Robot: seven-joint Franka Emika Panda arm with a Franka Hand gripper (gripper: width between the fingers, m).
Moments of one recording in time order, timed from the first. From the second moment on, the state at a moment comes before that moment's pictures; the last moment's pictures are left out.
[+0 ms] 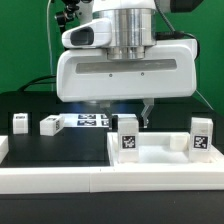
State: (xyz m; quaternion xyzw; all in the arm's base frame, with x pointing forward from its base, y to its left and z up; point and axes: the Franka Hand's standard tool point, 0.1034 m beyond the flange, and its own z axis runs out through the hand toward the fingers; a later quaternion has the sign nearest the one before) arm 0.622 0.002 0.080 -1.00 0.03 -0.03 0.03
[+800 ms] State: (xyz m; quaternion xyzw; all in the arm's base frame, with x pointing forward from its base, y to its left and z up) arm 0.622 0.003 0.080 -0.97 0.25 -0.02 0.04
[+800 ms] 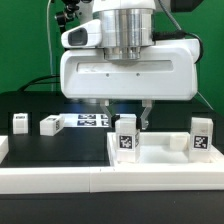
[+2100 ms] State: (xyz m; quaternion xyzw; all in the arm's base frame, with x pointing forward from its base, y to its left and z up) arm 0.623 0.010 0.081 -0.67 0.74 0.01 0.07
